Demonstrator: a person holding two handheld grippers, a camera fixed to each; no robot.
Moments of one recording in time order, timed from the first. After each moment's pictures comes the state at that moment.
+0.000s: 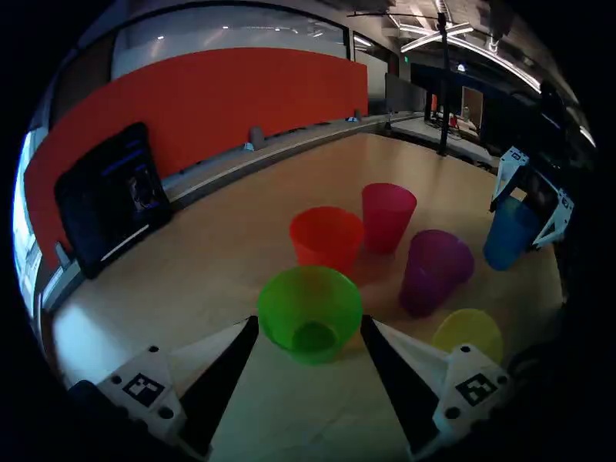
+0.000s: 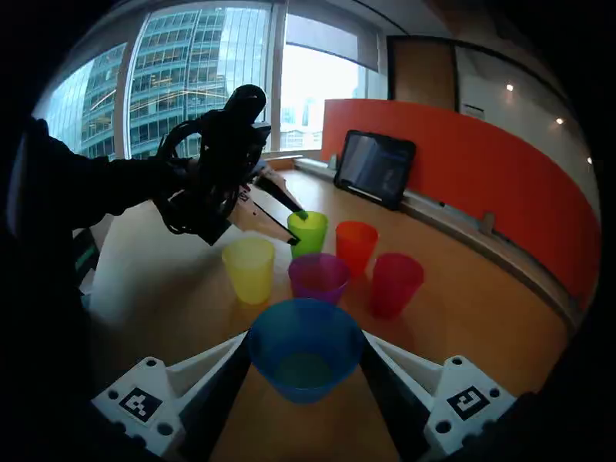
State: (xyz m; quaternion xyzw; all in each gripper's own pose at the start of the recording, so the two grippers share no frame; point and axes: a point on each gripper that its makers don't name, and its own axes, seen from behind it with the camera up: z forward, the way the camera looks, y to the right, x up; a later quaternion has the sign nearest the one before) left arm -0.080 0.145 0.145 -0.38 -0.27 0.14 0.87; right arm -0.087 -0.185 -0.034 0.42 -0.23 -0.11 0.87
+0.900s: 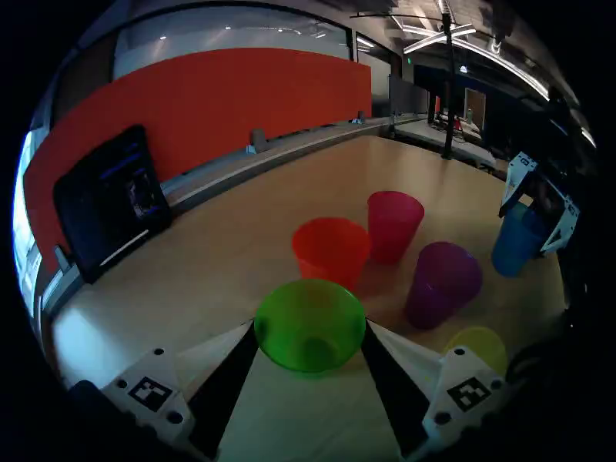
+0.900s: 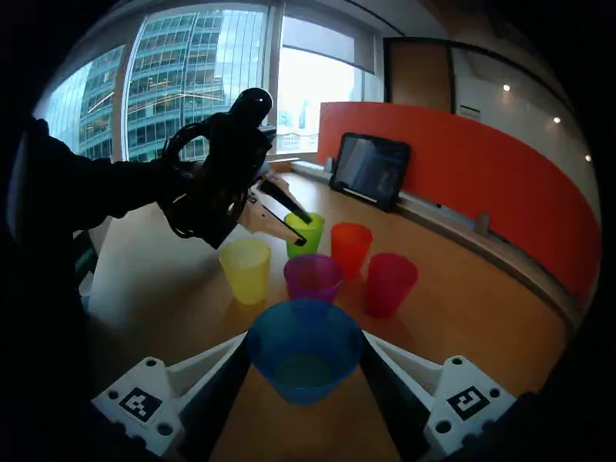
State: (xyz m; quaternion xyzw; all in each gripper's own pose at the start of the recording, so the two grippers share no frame) left arm -0.075 0.155 0.157 -0.37 -0.27 0.14 0.88; right arm -0.082 -0.178 -0.033 0.41 -0.22 -0.11 0.88
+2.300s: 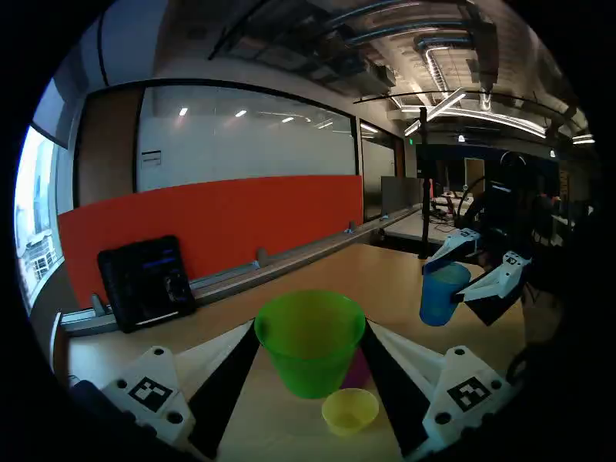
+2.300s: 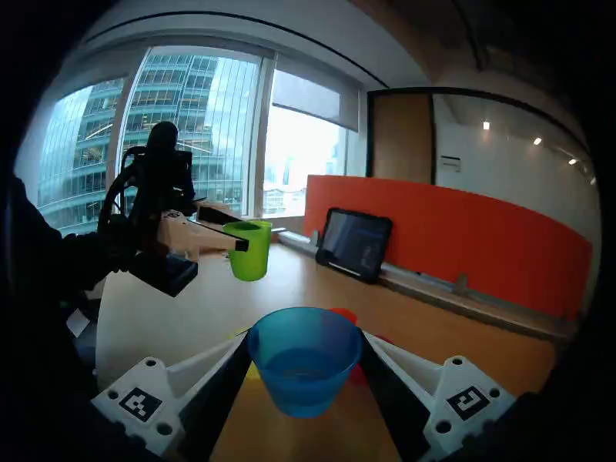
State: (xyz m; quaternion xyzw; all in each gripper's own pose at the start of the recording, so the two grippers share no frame) left arm 0.117 0.142 0.052 -0.37 -0.08 0.05 0.92; right arm 0.032 -0.205 -0.031 0.39 -0.09 -0.06 0.92
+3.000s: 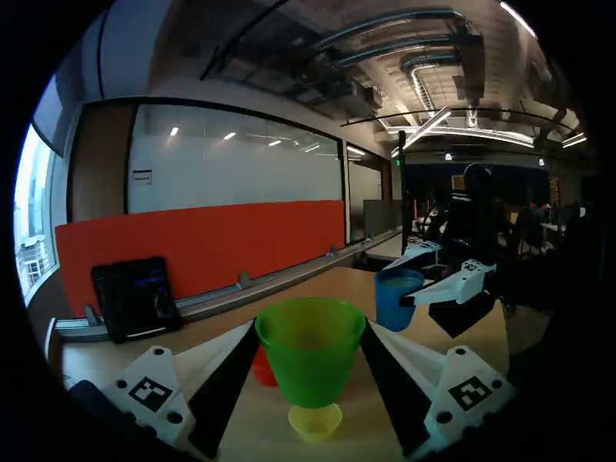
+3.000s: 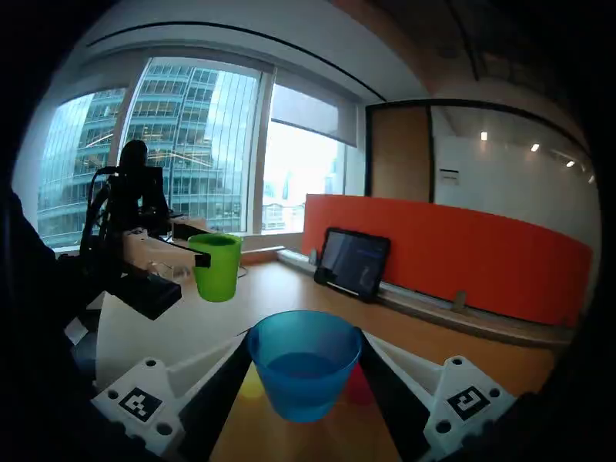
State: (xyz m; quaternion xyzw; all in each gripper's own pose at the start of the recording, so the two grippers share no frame) left arm 0.145 0.160 0.002 -0.40 -0.03 0.03 0.92; right arm 0.061 -0.212 -0.019 0.39 -0.06 -0.04 0.92
